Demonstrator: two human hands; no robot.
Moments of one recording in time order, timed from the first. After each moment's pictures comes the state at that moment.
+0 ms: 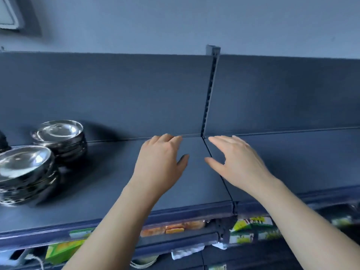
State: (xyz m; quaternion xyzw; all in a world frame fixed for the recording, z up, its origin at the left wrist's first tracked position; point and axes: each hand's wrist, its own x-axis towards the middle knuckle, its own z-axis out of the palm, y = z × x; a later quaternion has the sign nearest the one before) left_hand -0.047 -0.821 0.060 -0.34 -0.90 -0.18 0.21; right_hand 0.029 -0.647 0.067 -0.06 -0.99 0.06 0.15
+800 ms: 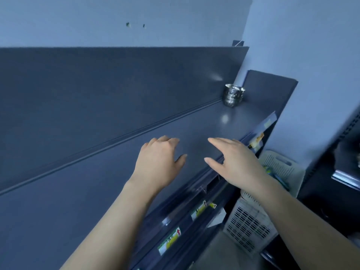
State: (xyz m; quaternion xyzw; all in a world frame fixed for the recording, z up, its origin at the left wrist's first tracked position) left_hand 0.084 -0.332 0.045 -0.57 -0.79 -0.22 0.06; right_hand 0.249 -0.234 0.052 -0.37 -0.92 0.02 0.13
